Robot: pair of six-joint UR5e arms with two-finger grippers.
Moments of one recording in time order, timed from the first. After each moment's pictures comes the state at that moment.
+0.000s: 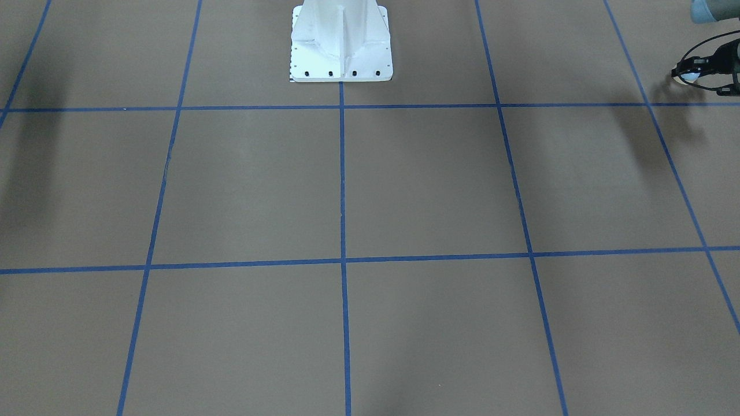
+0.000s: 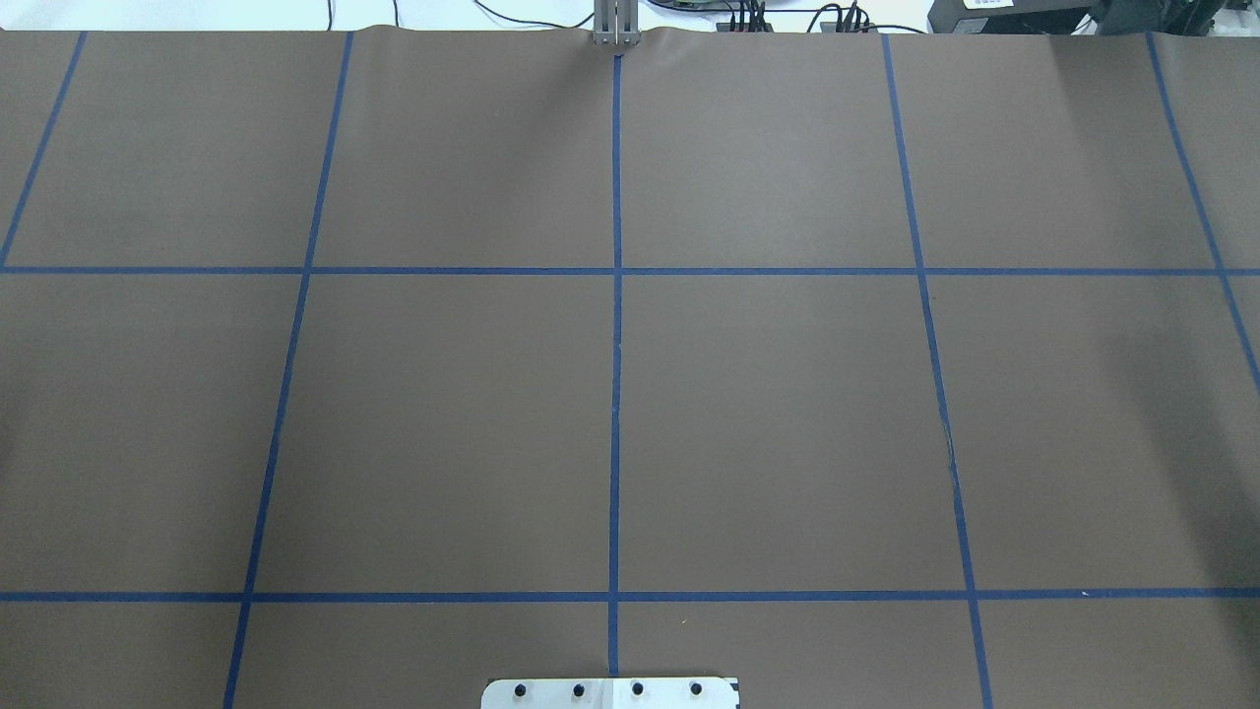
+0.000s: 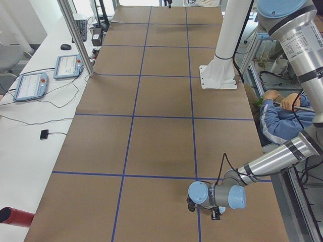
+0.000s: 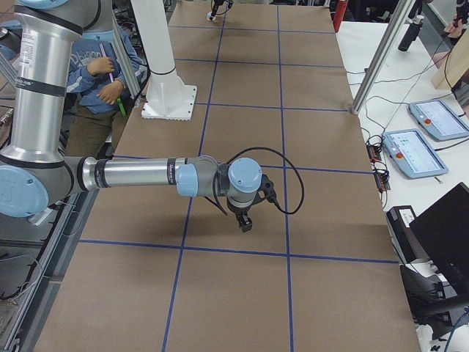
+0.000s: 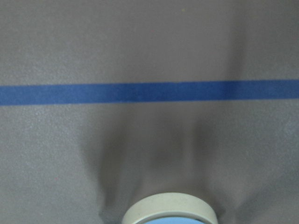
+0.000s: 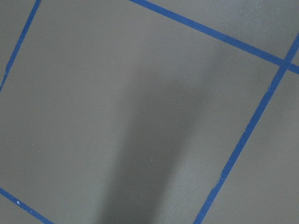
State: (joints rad) left arm -1.13 -1.09 -1.35 -2.07 -2.46 -0.12; right arm 1.48 -1.78 1.84 -1.61 2.50 -0.39
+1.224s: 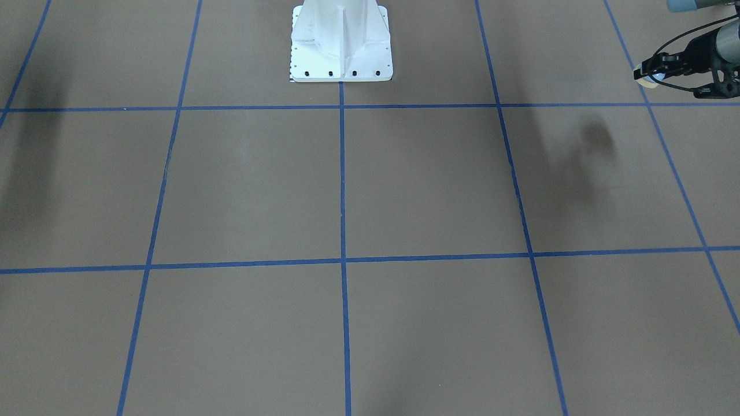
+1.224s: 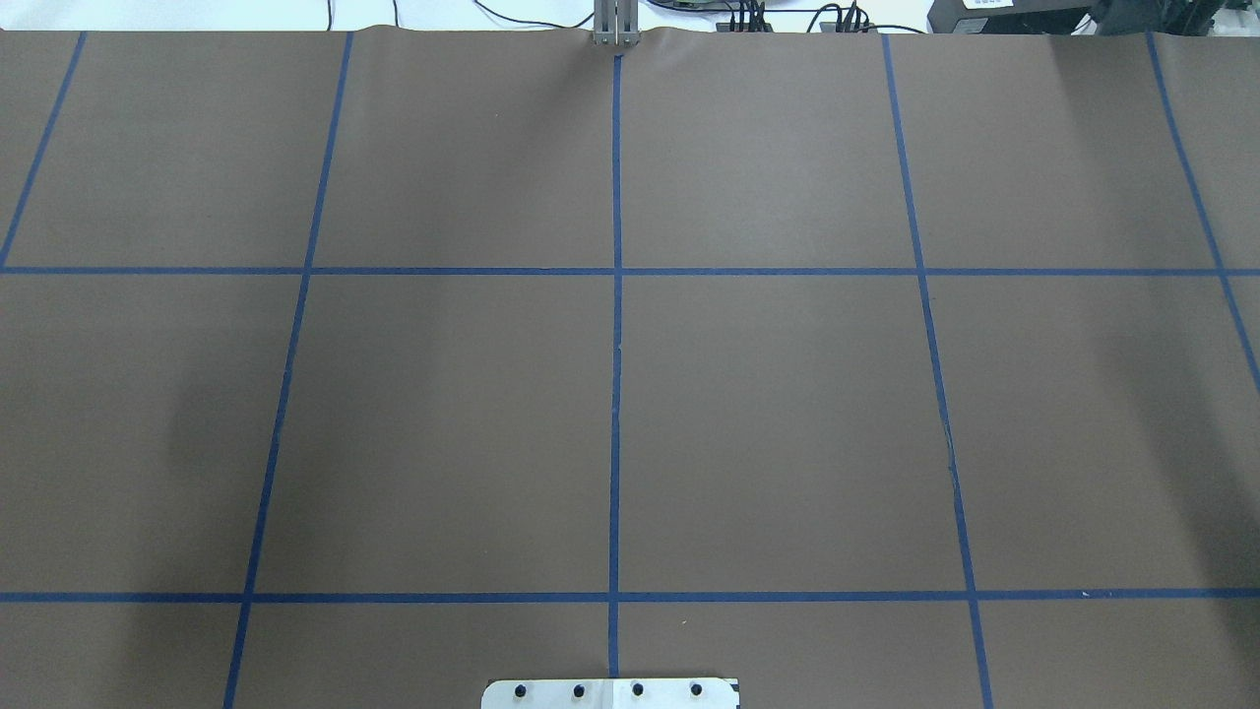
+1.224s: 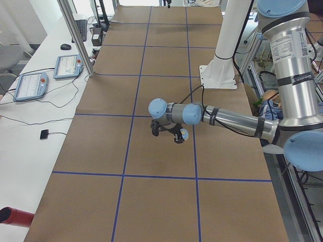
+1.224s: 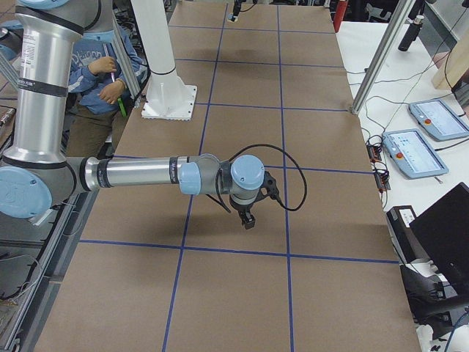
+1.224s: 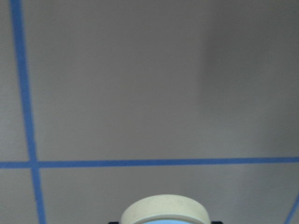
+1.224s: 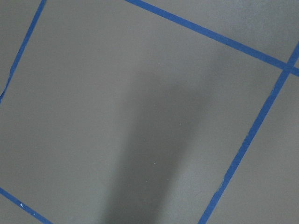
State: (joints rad) left arm -1.13 -1.43 -2.00 -1.32 -2.59 -0.37; right arm 1.47 -1.76 1.84 -1.61 2.51 -0.38
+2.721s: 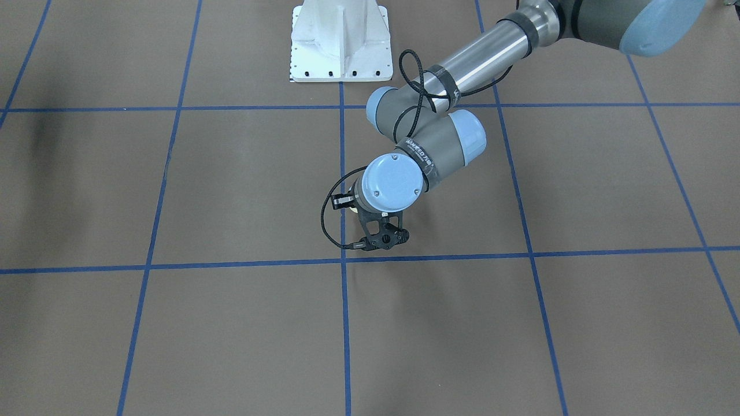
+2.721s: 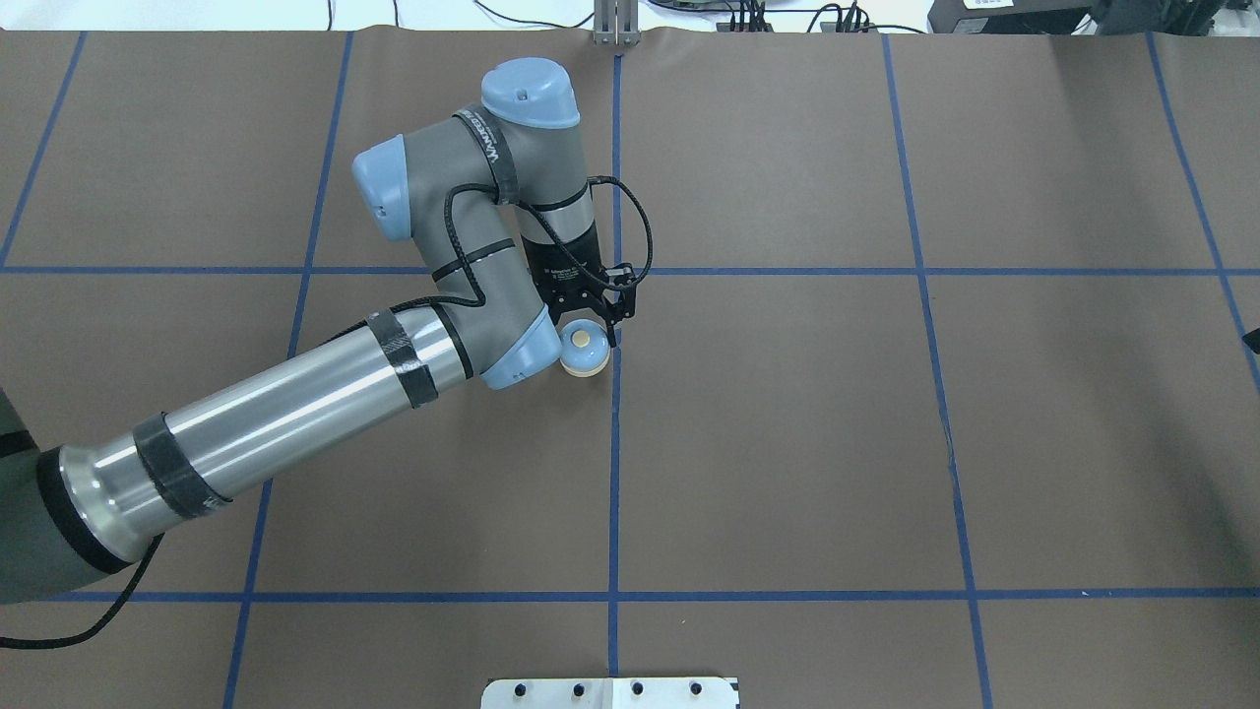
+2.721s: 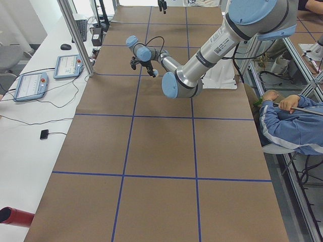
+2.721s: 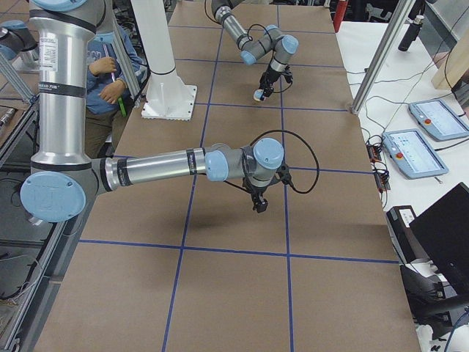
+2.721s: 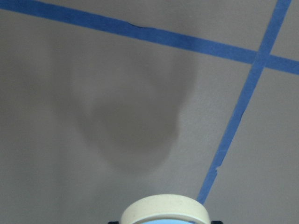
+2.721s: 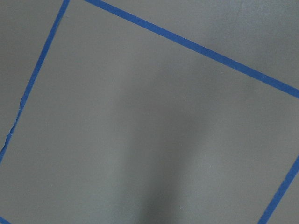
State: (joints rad) left arm -0.66 -2.58 -1.06 -1.65 -2.39 -1.21; right arm 1.34 -1.65 1.82 -1.61 2.48 -0.21
